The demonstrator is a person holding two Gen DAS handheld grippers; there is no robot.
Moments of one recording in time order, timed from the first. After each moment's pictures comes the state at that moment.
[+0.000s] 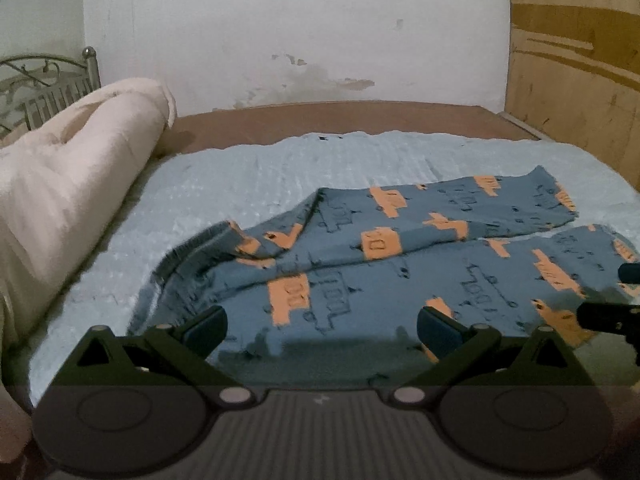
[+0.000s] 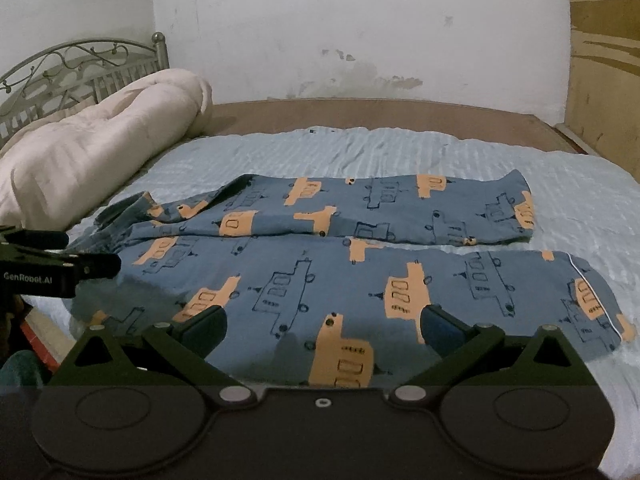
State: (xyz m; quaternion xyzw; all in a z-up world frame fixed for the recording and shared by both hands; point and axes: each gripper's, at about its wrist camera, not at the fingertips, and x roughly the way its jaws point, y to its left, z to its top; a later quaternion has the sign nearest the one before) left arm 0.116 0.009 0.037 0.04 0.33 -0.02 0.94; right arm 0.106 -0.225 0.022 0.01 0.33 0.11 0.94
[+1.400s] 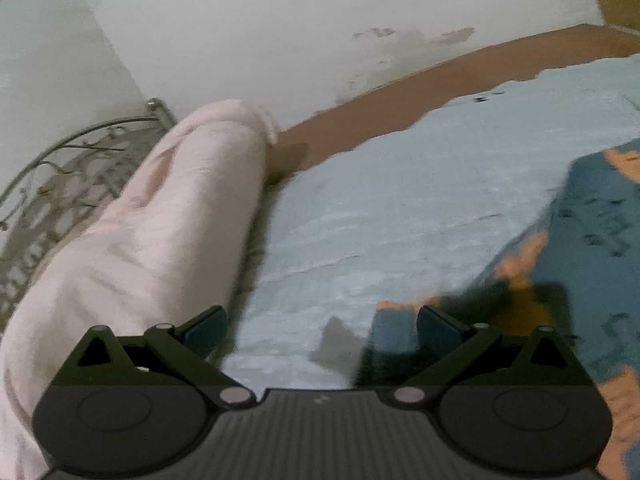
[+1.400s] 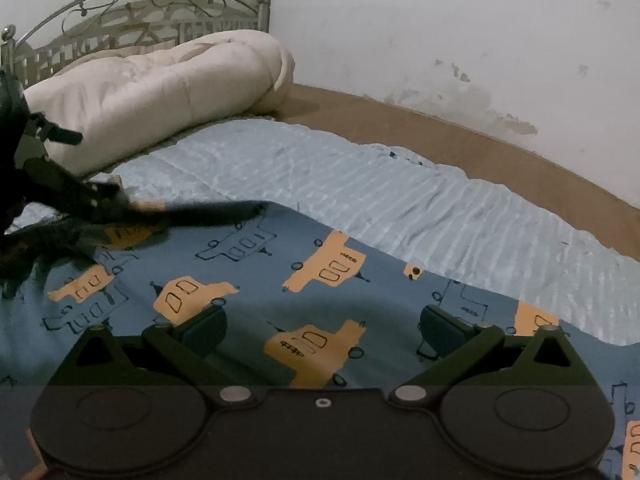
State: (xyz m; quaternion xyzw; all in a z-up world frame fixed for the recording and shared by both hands) left arm 0.295 0.103 -0.014 0.23 0.32 0.16 0.90; right arm 0.312 -0.183 -0.015 -0.11 0.30 0.26 0.91
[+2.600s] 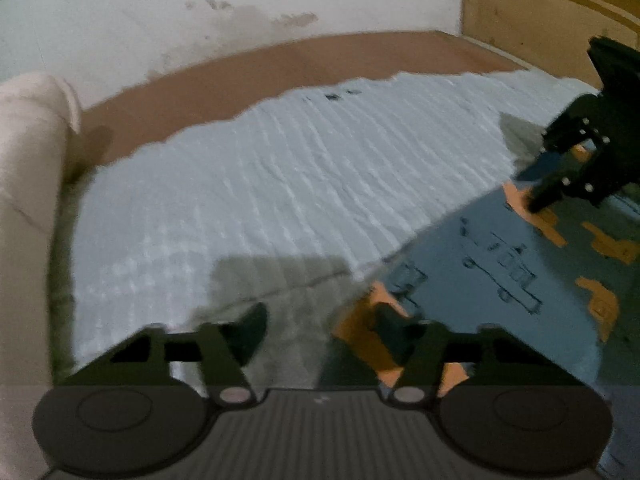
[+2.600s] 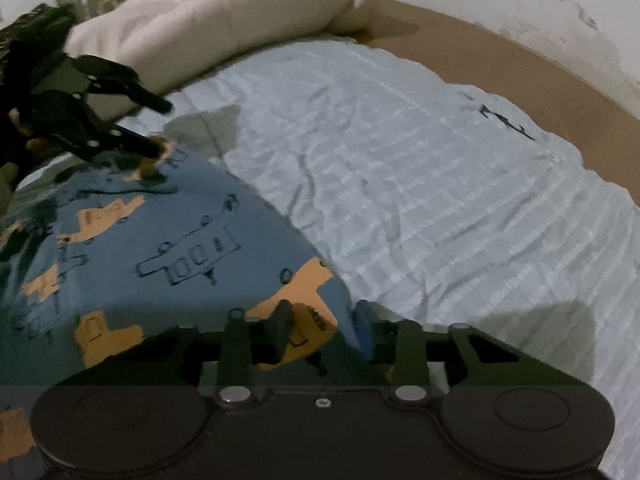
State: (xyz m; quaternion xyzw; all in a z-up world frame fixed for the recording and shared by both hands) left arm 0.401 0.148 -0.011 0.13 0.43 -0.19 0.88; right arm 0.477 -0.163 -0.028 -0.17 0.42 0.42 0.79
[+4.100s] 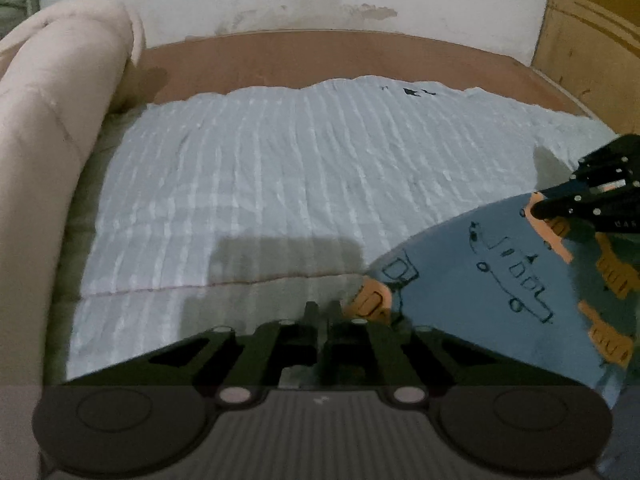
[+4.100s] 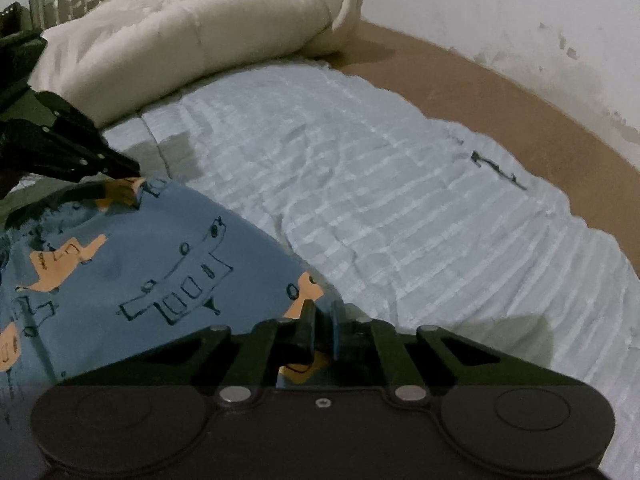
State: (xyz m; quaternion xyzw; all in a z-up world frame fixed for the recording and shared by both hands) left arm 0.414 0.182 -0.025 0.03 0.45 -0.10 0.89; right arm 0.493 -0.107 -0.026 -0.19 0.38 0.37 0.83
